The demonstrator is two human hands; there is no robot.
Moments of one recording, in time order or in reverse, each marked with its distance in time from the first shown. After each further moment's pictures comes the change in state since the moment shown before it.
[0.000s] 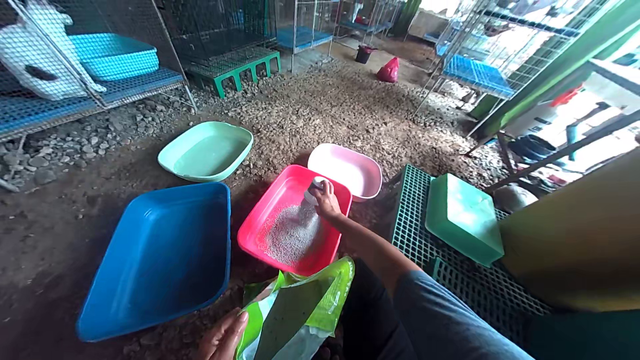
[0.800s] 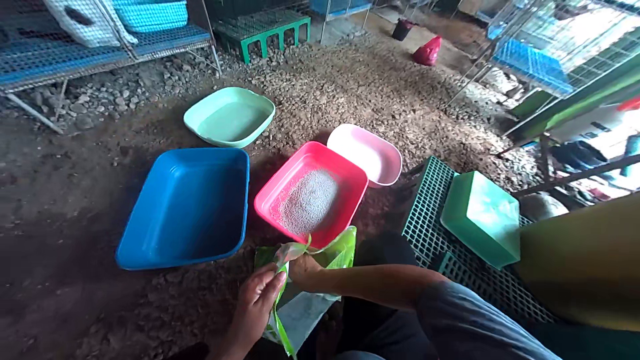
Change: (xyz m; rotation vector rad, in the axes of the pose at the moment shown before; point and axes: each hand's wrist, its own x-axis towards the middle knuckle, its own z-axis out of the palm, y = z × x) left_hand -0.005 -0.013 0.013 0.217 -0.129 0.279; right_hand -0.215 -0.146 0.037 -0.087 -0.706 -0.398
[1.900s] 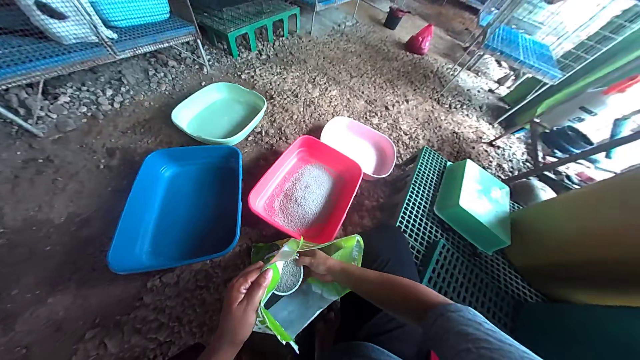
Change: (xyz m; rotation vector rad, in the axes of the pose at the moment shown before) left_hand -0.005 -0.010 -0.008 -0.068 0.030 0.002; right_hand -0.010 0.056 0.030 1.630 -0.052 0.260
